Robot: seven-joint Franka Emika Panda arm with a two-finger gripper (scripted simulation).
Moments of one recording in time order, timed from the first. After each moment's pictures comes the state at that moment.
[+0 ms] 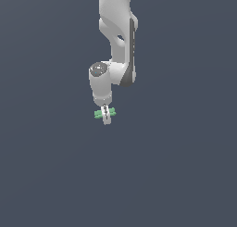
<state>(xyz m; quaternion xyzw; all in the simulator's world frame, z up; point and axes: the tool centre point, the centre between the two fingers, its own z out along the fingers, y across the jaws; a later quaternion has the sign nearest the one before) -0.094 -0.075 0.063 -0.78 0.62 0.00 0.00</state>
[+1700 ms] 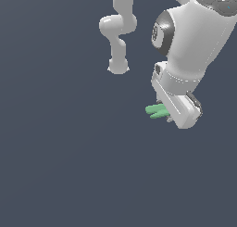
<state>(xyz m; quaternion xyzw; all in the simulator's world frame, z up) 0.047 0.159 0.275 -0.78 0.62 0.00 0.00</state>
